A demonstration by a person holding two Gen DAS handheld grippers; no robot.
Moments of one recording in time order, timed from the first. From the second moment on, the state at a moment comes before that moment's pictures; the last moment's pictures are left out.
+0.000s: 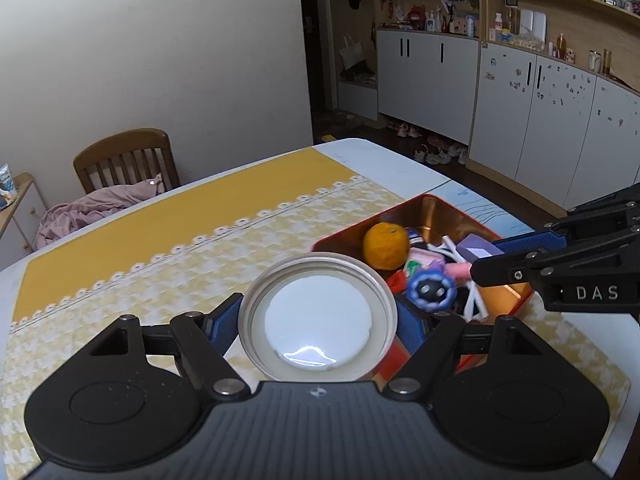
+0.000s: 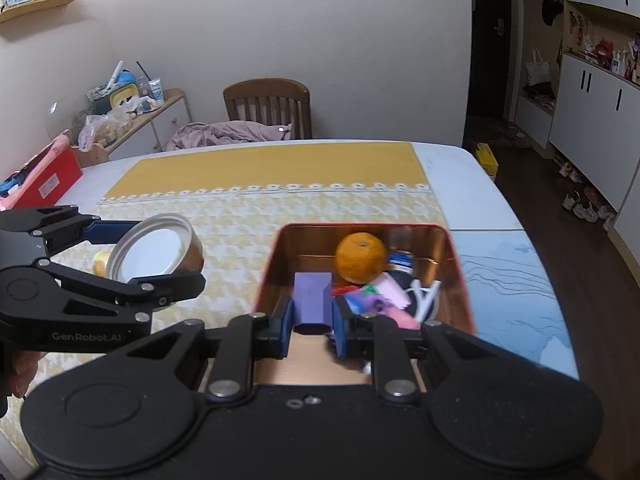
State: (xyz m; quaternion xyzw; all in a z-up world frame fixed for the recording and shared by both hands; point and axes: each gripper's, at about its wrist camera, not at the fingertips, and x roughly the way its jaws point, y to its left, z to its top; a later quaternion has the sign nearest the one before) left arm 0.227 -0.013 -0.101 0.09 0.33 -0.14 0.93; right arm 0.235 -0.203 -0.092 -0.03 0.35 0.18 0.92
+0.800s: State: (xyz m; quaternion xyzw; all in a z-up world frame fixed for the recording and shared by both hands) left arm 0.306 -0.090 -0.139 0.08 0.40 -0.13 0.91; right arm 0.315 -0.263 -0.126 -0.05 0.39 0.19 0.90
